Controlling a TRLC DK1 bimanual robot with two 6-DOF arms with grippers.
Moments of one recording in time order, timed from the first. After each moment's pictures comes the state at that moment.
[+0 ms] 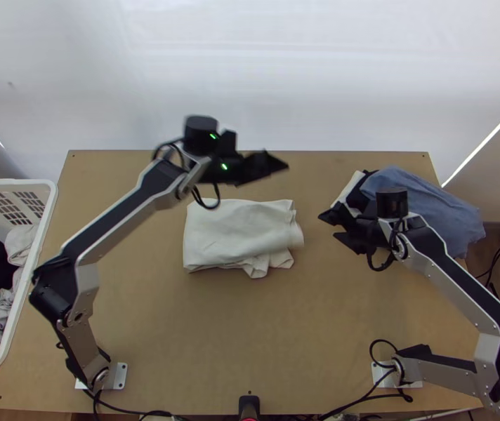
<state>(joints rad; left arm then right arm) -0.56 1.88 1.81 -0.28 0.62 -0.80 0.26 1.34 0.90 -0.37 -0.37 0.96</state>
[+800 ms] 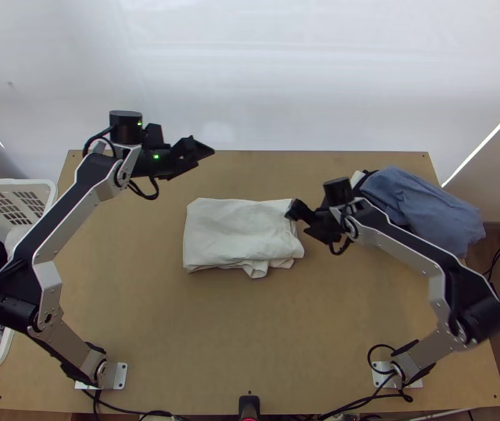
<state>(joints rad) -0.24 1.75 1.62 -0.41 0.58 -0.69 0.43 1.71 1.09 -0.28 -0.28 0.94</state>
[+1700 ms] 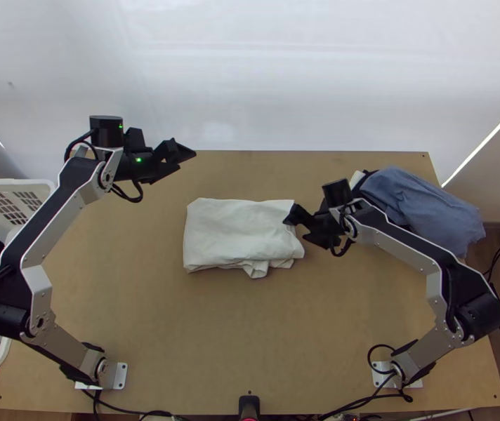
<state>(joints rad) -0.15 1.71 1.55 -0.44 0.57 -0.65 0.42 1.73 1.09 -0.33 -0.36 0.92</state>
